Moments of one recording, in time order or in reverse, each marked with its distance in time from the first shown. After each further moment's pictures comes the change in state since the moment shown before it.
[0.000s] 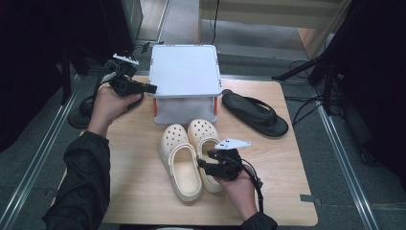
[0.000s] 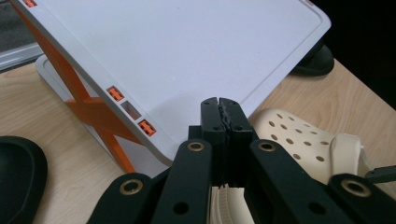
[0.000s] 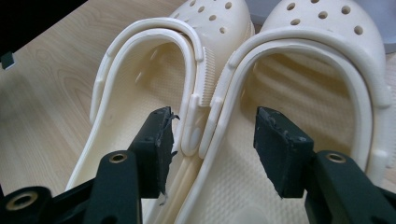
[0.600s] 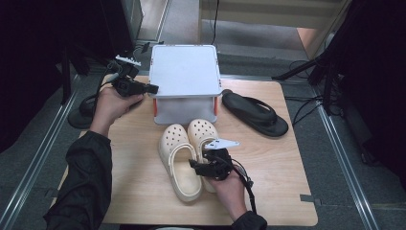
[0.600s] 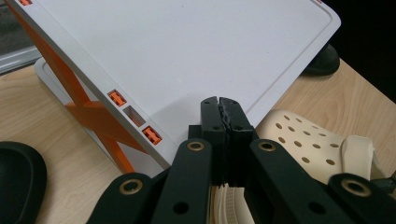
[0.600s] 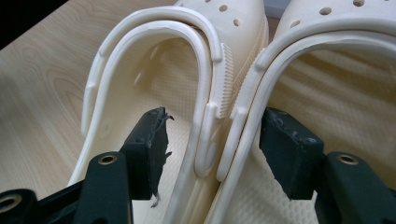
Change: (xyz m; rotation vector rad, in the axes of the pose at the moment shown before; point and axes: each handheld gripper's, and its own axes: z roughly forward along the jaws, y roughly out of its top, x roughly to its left) left arm 0.002 -0.002 0.008 -0.011 0.009 0.014; right arm 0.011 0.001 0.026 0.021 -0.020 0.012
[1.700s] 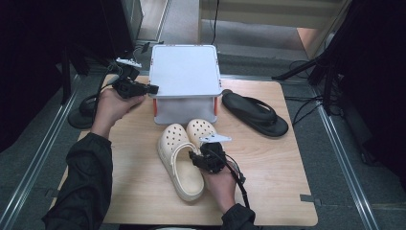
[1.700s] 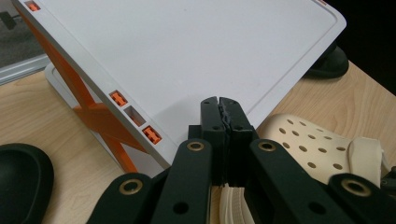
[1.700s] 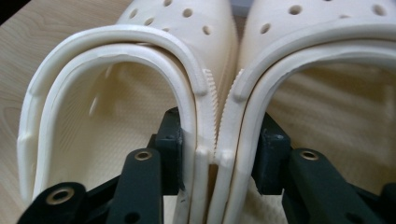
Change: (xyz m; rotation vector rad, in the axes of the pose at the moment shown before) left arm -0.005 -0.004 0.000 -0.026 0.034 0.008; right arm 0.000 0.010 0.025 0.005 -0.117 0.084
